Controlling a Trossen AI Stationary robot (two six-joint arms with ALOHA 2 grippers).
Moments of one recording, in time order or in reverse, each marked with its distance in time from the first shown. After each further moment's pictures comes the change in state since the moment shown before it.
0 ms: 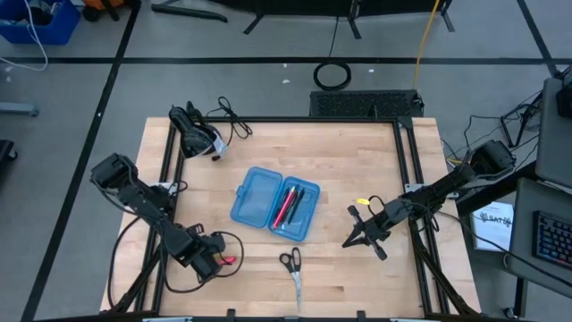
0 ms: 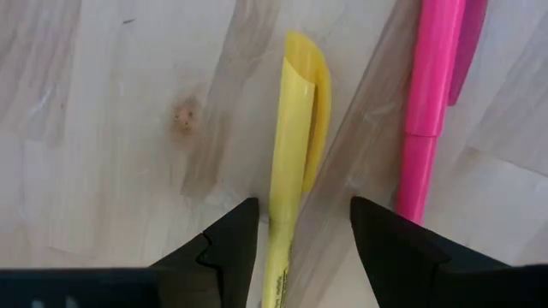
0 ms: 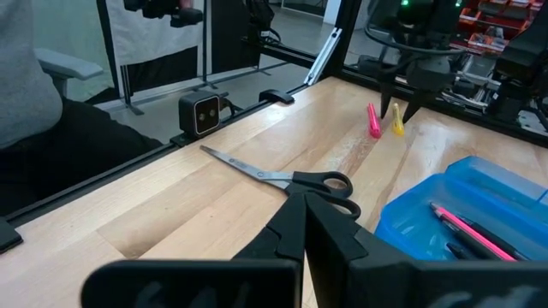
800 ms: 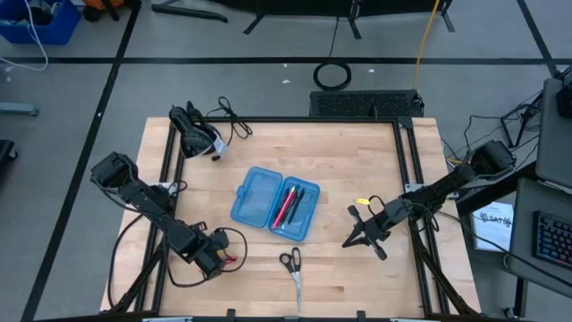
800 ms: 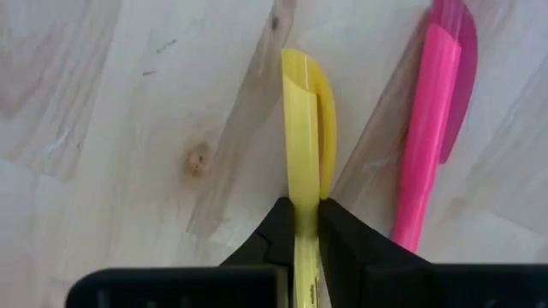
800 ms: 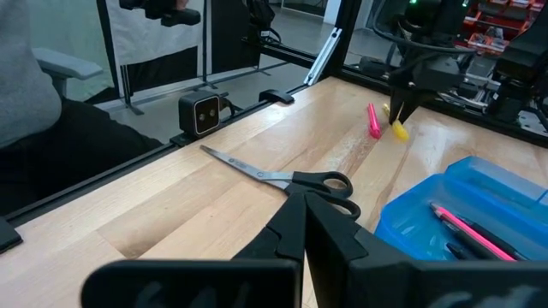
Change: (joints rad) left arm 0.048 0.003 -0.003 0.052 -0.037 0.001; right arm 0.000 0.000 0.000 0.000 0.000 -0.001
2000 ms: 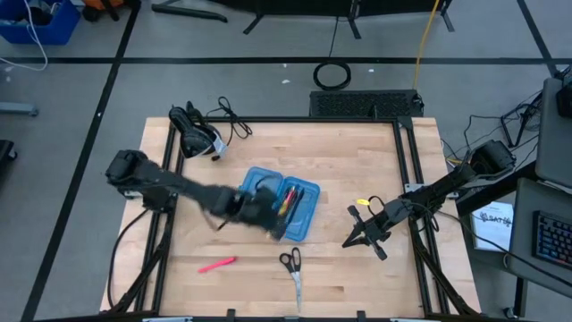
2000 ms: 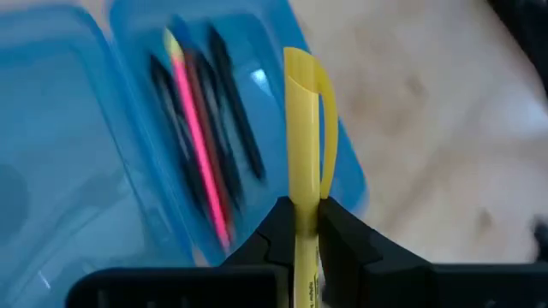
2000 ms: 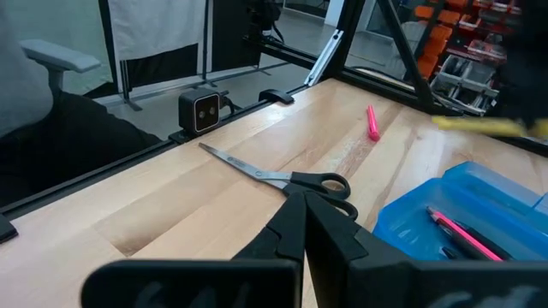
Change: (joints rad) left arm 0.448 0.048 0.454 0.110 -0.254 0.048; right arm 0.000 0.000 0.000 0.000 -0.001 -0.031
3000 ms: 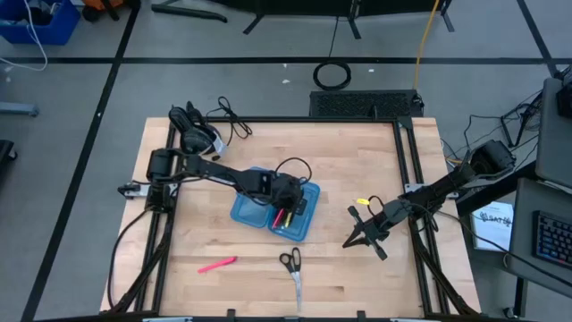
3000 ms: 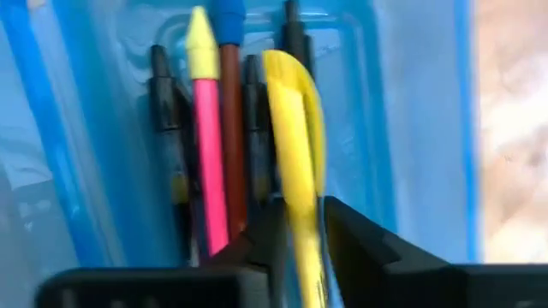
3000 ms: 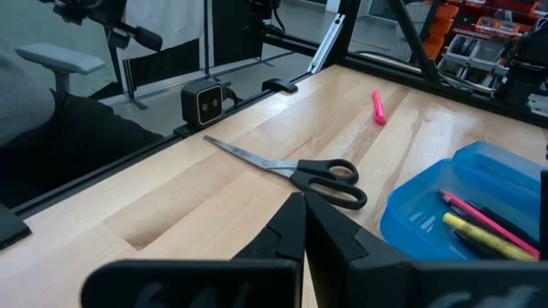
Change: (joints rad) left arm 0.270 0.304 0.000 0.245 0.305 -0.020; right arm 0.000 0.000 -0.001 -0.031 -0.003 0.053
